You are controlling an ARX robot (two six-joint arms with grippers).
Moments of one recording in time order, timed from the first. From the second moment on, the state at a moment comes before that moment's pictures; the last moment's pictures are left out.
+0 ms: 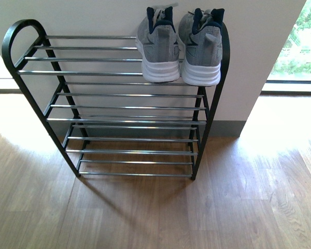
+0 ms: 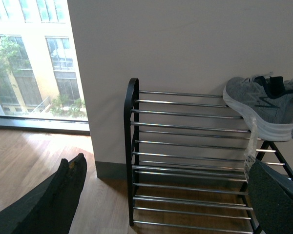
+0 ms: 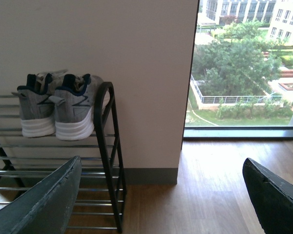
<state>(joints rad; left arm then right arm) 0.00 0.02 0.01 0.00 0.00 -0.01 0.00 0.00 0.02 0.00 0.00 0.00</state>
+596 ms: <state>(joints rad) 0.00 0.02 0.01 0.00 0.00 -0.01 0.00 0.00 0.02 0.00 0.00 0.00</state>
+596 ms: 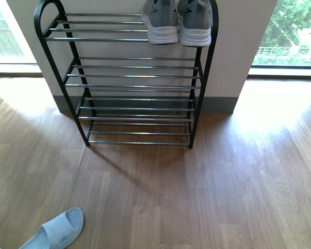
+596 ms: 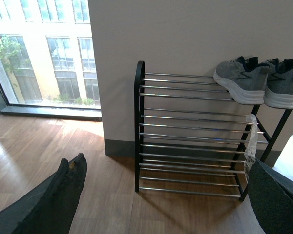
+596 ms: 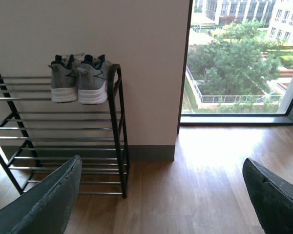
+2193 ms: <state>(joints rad) 0.00 0.02 0.01 0.00 0.00 -0.01 0.00 0.00 0.02 0.00 0.00 0.00</state>
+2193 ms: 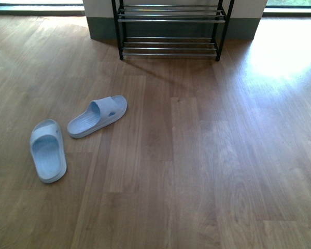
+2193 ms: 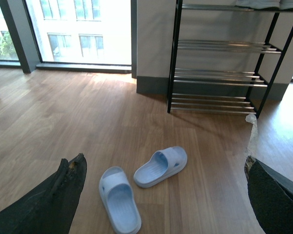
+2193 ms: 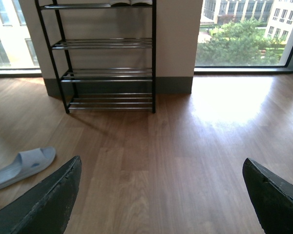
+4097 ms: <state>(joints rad) 0.00 0.02 0.01 0.00 0.00 -0.01 0.00 0.00 0.02 0.00 0.00 0.00</state>
